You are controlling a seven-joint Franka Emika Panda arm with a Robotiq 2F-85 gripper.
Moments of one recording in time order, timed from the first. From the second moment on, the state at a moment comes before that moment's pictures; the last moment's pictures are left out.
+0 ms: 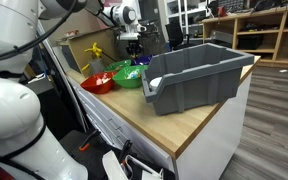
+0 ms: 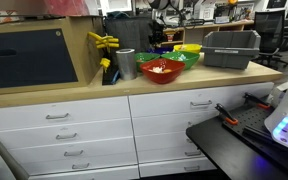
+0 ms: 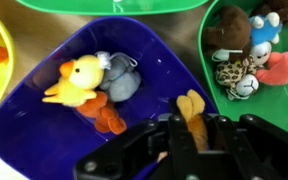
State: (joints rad) arm 0.07 0.67 0.07 -1.31 0.10 1.99 -0.04
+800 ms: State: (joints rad) arm 0.06 0.62 0.07 -1.28 0.10 1.97 -0.04
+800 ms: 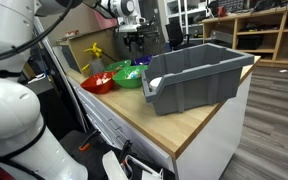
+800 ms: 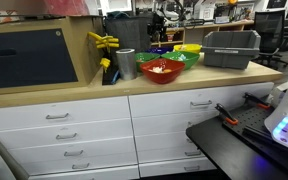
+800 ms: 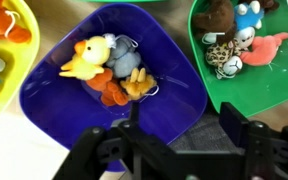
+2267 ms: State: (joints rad) arm 0.02 -0.10 0.01 -1.84 0.10 1.59 -0.10
